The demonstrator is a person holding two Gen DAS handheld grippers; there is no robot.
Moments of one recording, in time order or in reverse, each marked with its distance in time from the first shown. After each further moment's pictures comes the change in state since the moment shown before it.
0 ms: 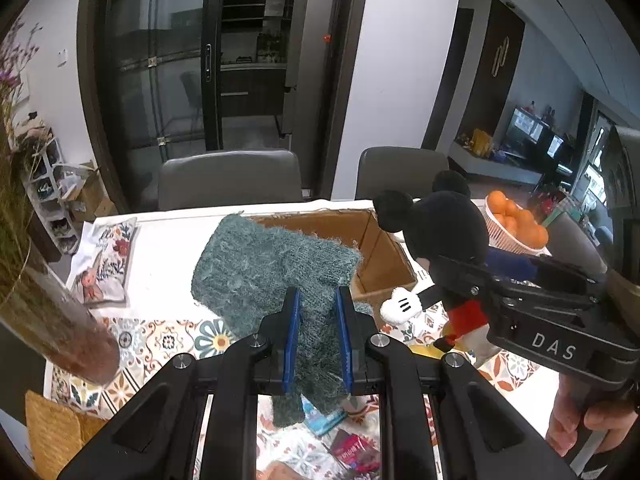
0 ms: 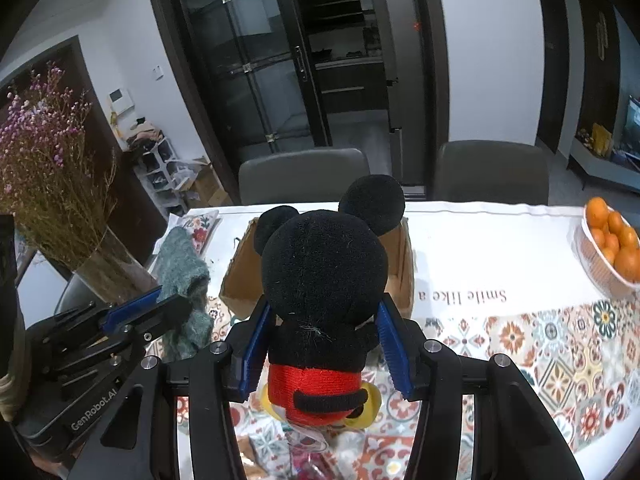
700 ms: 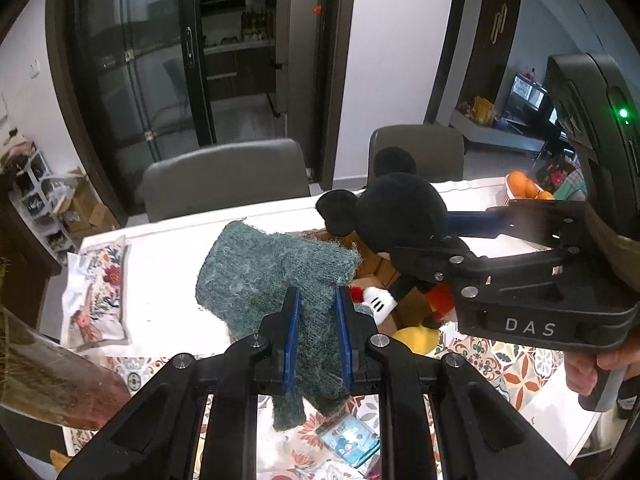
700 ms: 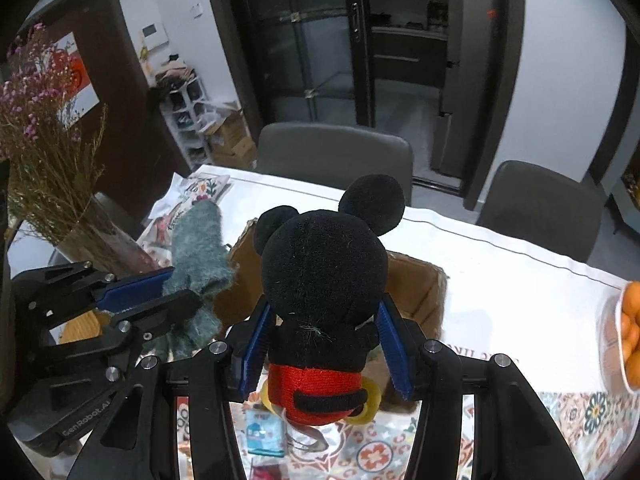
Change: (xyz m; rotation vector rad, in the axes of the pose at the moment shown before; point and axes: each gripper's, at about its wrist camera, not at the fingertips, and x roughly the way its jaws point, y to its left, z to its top) left arm 0.069 0.014 0.053 0.062 0.120 0.004; right arm 0.097 0.009 0.078 -0.207 0.178 0.082
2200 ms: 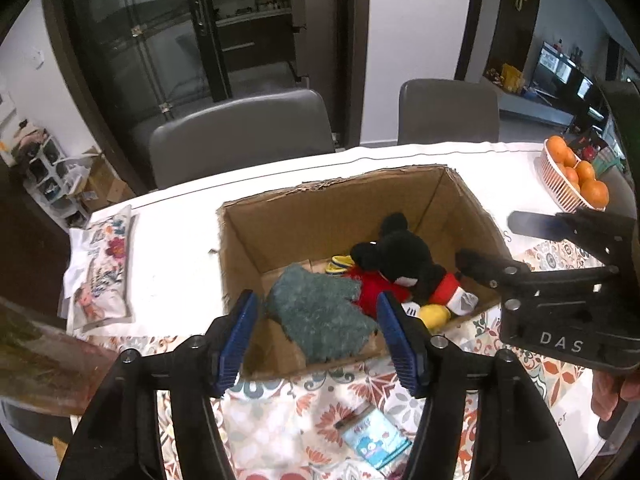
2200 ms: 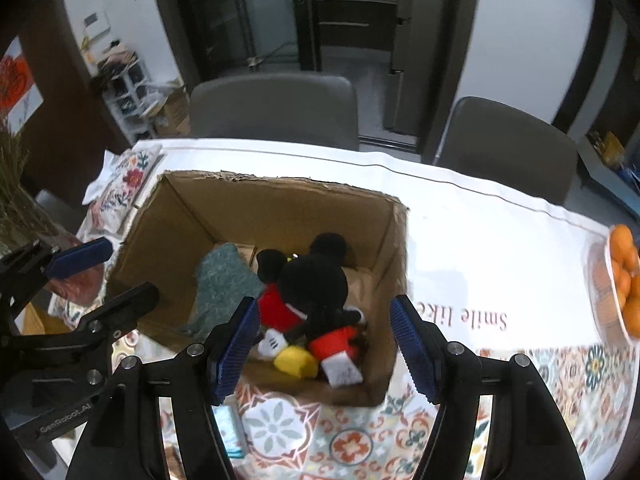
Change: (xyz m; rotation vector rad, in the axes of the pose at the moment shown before) left arm 0.047 -0.007 -0.014 0.003 0.107 0.125; right arm 0.056 -0.035 -0.036 0.109 0.110 -0.157
